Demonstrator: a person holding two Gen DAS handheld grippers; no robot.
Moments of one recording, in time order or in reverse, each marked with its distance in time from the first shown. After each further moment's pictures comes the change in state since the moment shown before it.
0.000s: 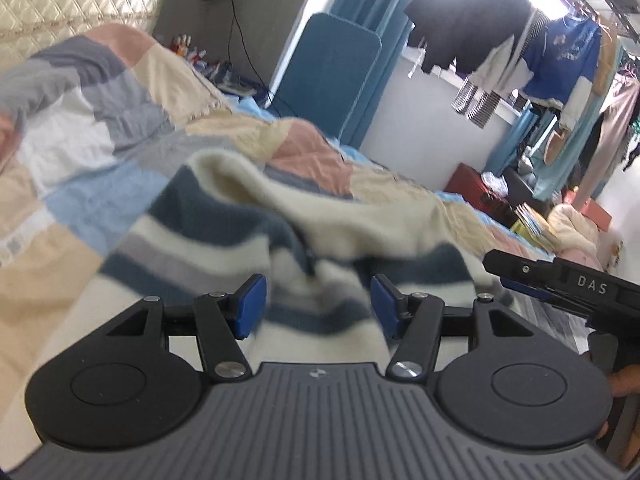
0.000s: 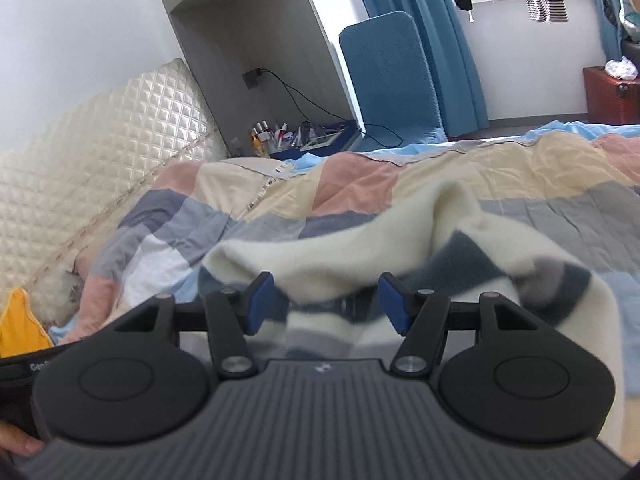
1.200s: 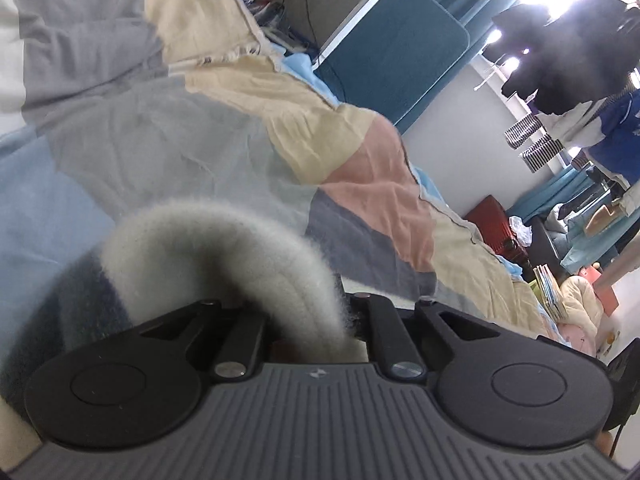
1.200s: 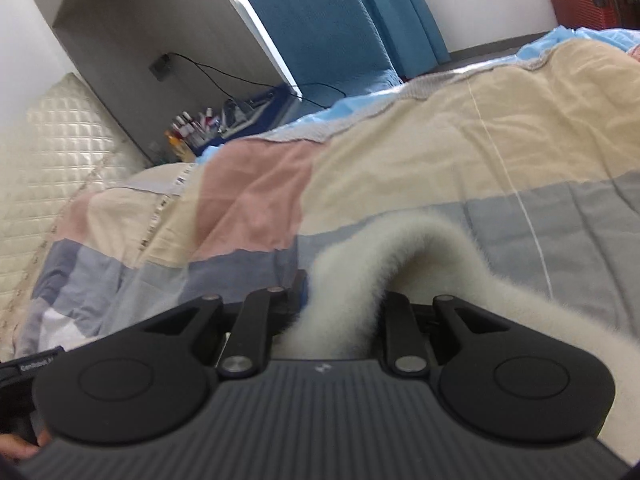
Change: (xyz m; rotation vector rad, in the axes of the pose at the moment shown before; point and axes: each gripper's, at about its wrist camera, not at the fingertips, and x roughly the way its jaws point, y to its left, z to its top) left arm 0.331 0.132 0.110 -0.302 0.093 -0.006; right arm 0.231 -0.121 0.062 0.237 0.098 -0.062
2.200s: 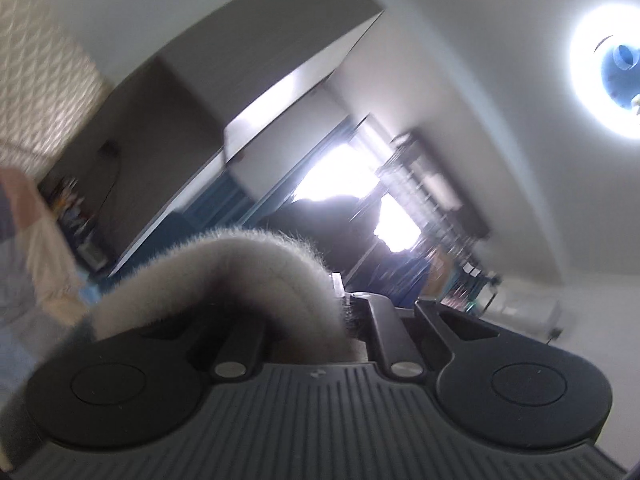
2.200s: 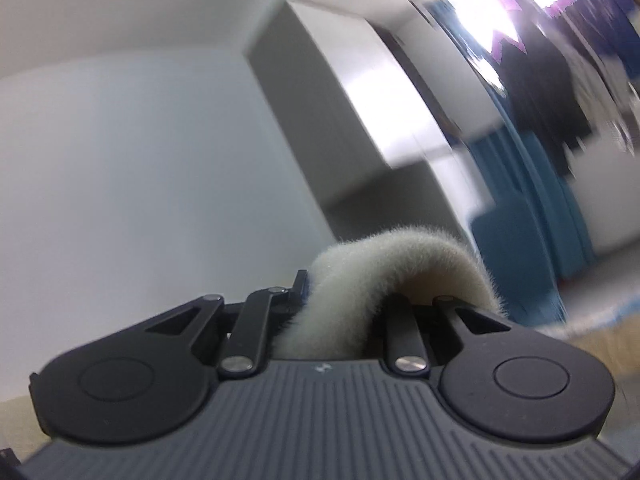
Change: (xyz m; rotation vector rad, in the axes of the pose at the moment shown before) left arm -0.617 -0.181 -0.102 0.055 -0.564 -0.563; right arm -0.480 0.155 0.015 -0.171 -0.451 0.459
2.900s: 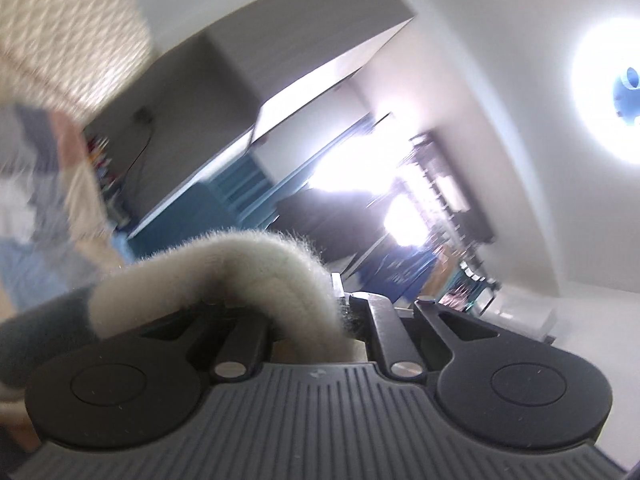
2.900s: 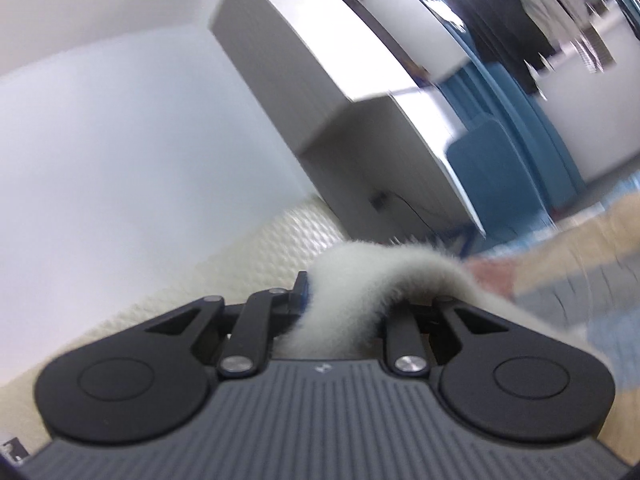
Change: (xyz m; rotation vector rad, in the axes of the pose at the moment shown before) left arm -0.092 0.059 -0.052 -0.084 -0.044 -0.030; right arm -0.060 -0.007 -0.128 0.070 -0.032 0.088
